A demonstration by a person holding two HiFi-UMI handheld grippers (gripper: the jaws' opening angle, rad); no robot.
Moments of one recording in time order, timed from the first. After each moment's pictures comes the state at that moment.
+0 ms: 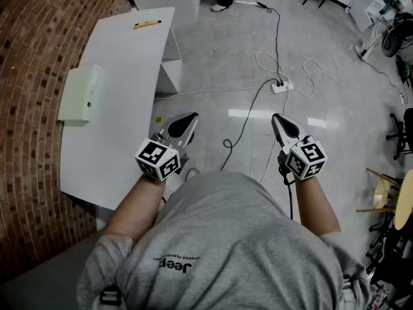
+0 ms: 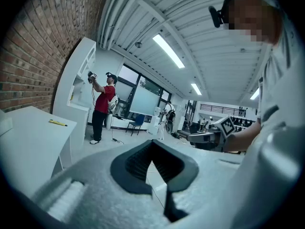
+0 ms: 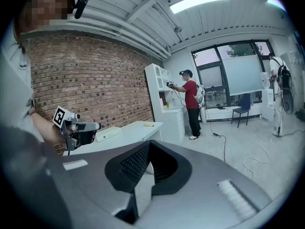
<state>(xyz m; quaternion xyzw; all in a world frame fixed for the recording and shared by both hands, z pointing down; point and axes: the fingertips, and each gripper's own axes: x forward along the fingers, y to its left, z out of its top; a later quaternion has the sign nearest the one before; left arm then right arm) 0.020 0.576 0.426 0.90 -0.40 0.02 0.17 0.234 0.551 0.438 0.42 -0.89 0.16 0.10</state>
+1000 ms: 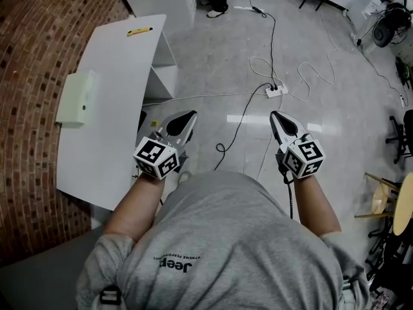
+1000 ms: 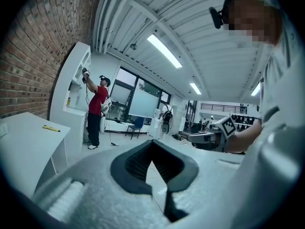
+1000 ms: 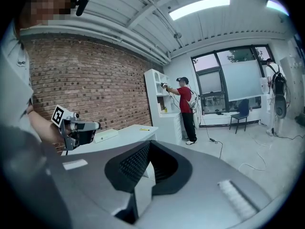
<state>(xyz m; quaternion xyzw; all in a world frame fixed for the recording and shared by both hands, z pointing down) 0.095 0.570 0.401 0.90 -0.41 0.02 0.15 0.306 0.543 0.415 0.42 -0.89 0.14 0.09</state>
